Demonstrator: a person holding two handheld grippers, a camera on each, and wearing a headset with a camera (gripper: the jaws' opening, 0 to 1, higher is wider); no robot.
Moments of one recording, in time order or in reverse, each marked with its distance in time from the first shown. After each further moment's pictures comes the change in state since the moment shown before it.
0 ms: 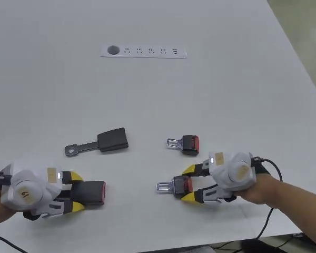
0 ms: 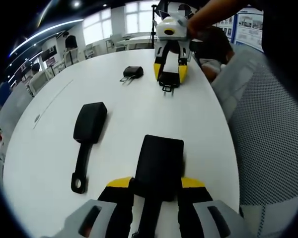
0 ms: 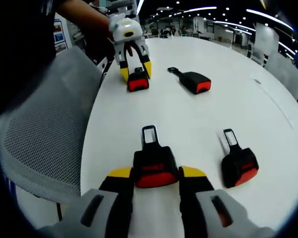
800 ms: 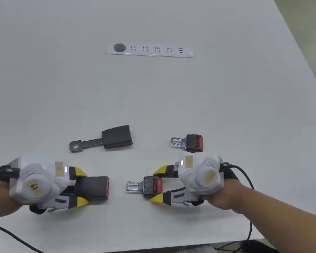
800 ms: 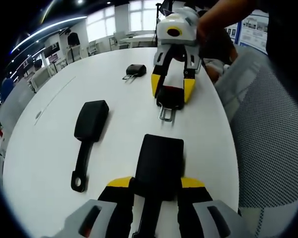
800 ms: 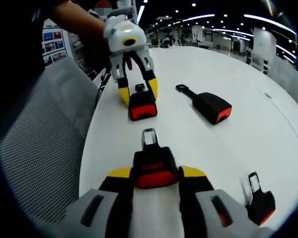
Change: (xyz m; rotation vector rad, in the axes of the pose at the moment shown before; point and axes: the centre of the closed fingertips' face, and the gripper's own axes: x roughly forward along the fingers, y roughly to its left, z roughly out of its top) left arm 0.001 0.003 -0.002 -0.027 0.015 0.013; right arm 0.055 0.014 0.067 0.008 -0.098 0.000
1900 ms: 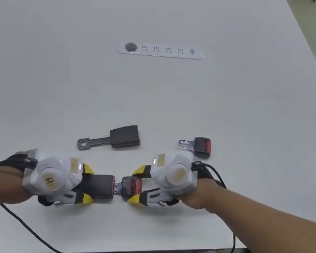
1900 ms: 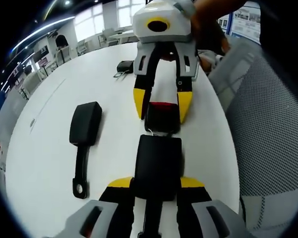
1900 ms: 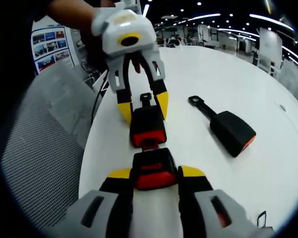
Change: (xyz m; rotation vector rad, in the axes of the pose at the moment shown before) left arm 0.004 0.001 -0.006 0.089 0.073 -0.053; right arm 0.043 0.010 0.038 -0.021 0.018 0.047
